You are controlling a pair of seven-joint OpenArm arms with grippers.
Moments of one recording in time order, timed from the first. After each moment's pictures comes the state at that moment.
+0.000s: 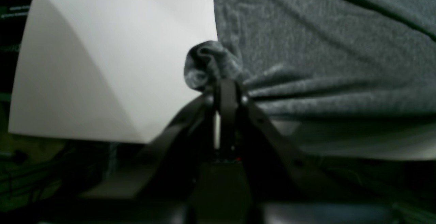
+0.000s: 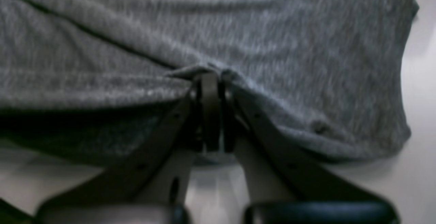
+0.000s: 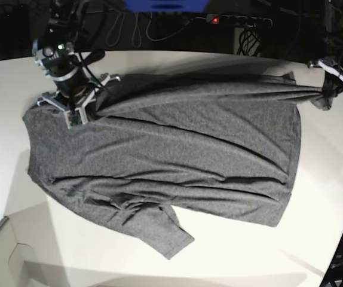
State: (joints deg) left arm 26.5 -10.1 -47.7 115.6 -36.7 -34.0 59.8; right arm -20.4 -9.2 18.7 110.8 -10.4 33.7 -33.6
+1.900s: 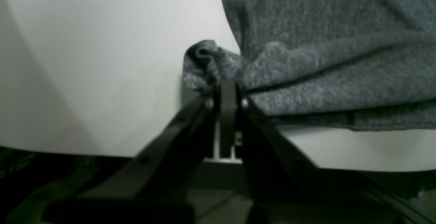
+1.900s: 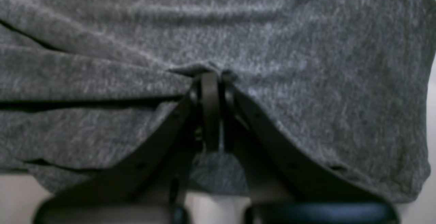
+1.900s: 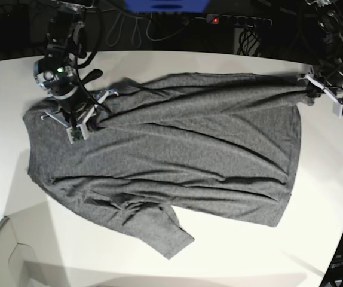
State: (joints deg) left arm 16.1 -11.0 -41.1 98.3 -28.0 -34.0 61.8; right arm -12.3 -5.8 18.8 99.9 -10.5 33.5 -33.3
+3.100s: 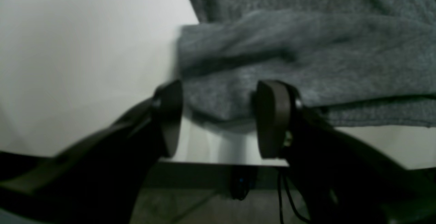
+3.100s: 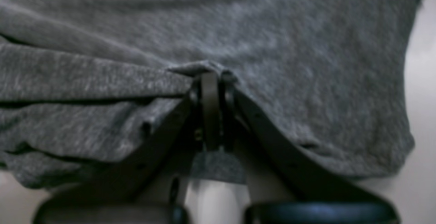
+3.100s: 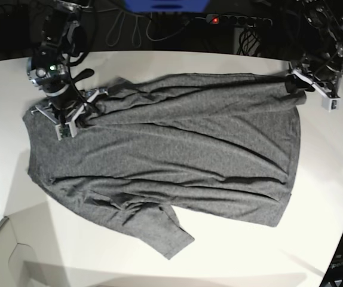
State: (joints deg) left arm 16.8 -6.5 -40.9 97.9 -28.2 -34.0 61.0; right arm -12.5 -5.8 23.2 99.9 -10.5 33.5 -33.6
